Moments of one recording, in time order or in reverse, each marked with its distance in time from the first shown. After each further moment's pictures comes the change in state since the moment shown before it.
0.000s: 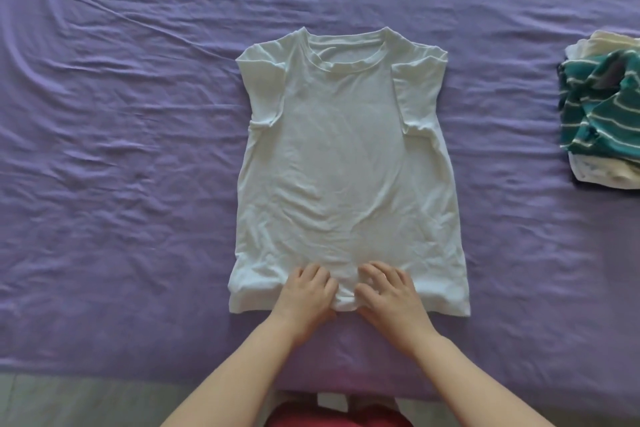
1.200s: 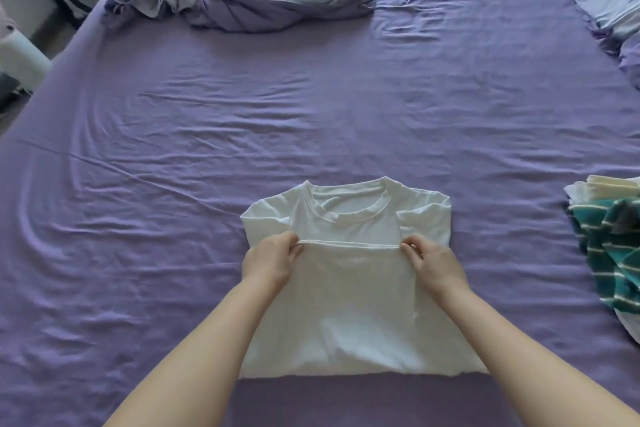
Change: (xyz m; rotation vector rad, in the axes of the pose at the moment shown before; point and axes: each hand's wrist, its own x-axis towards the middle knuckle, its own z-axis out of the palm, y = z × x) left_hand 0.184 -0.199 -0.170 -0.384 0.239 -0.568; right_hand 0.234 0.120 -0.160 0.457 0.311 0.547
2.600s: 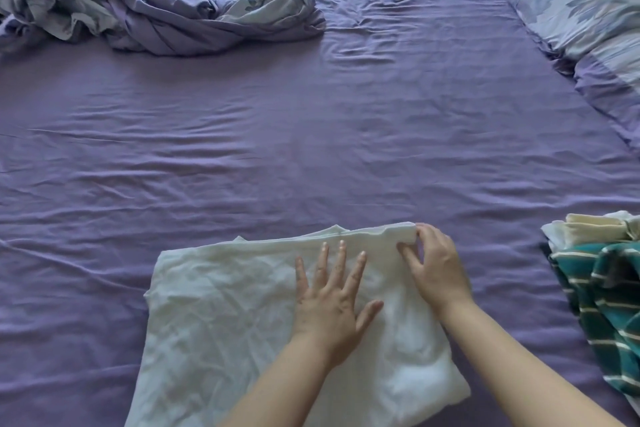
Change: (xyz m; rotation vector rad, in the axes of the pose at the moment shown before) left_hand 0.065 0.138 0.100 0.294 0.059 0.452; right_hand 0.106 0.056 -0.040 -0.011 0.347 -0.143
